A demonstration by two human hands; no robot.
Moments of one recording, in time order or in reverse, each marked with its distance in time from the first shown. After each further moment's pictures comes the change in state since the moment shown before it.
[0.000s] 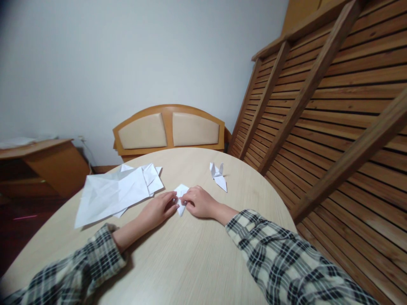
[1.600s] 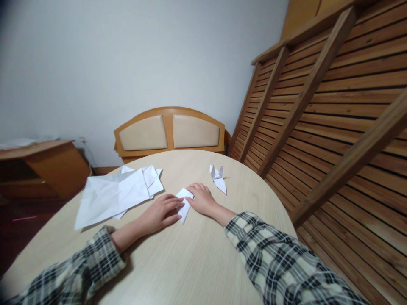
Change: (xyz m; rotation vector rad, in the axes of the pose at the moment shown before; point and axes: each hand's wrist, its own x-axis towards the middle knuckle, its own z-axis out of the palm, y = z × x) left_hand -0.001 0.001 -0.007 0.027 -0.081 0.268; right_hand 0.003 0.021 0.014 -0.085 0.047 0.407
